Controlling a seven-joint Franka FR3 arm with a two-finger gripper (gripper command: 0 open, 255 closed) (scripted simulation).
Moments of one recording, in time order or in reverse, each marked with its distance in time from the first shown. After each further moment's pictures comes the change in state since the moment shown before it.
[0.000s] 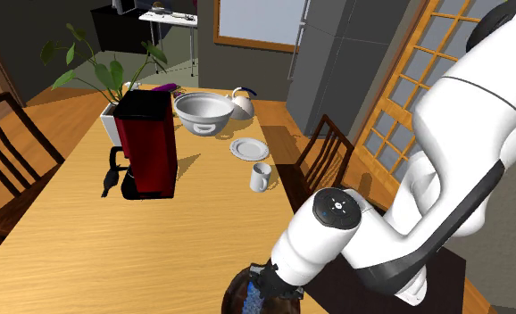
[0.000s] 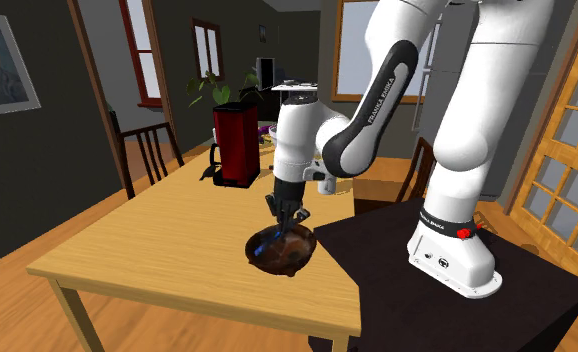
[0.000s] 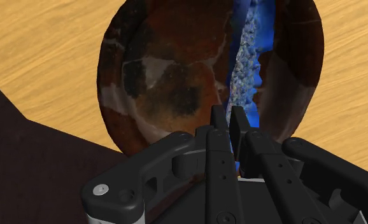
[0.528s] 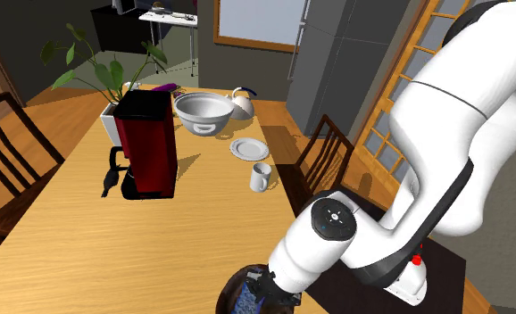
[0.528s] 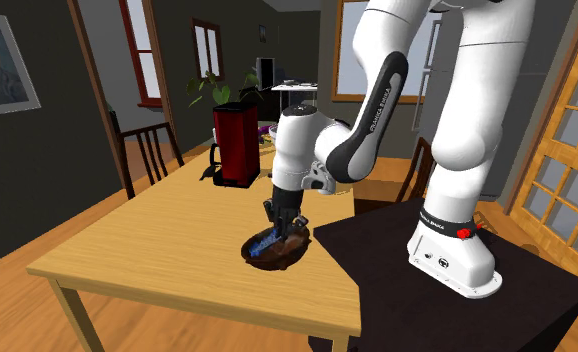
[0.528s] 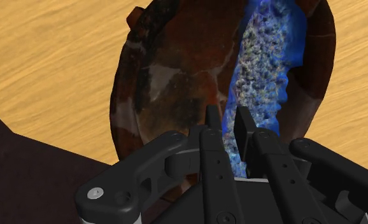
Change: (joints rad) arm -0.037 0.101 -0.006 0.021 -0.262 0.053 0.196
